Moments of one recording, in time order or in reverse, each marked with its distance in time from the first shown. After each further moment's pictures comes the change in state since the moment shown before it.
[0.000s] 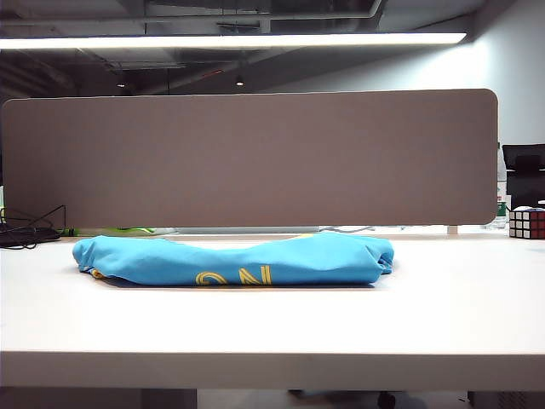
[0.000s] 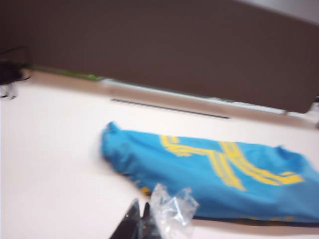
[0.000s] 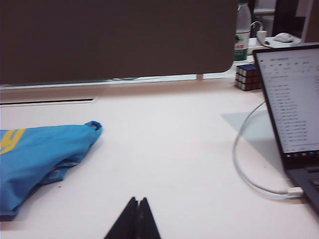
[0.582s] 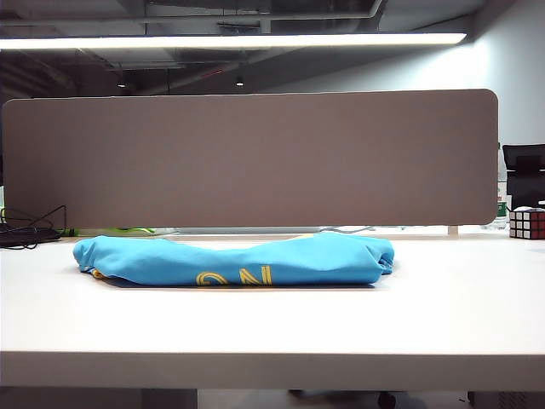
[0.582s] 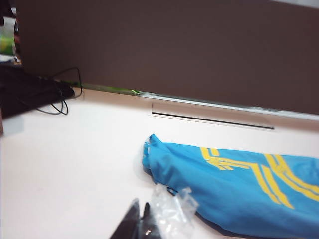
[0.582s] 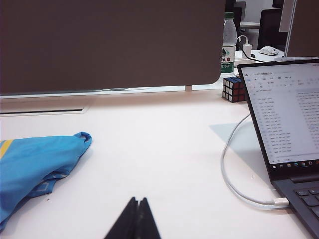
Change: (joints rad) left arm -0.021 -0.001 0.001 0.019 -0.149 0.071; right arm -0.003 0.000 0.000 0.037 0.033 -0.018
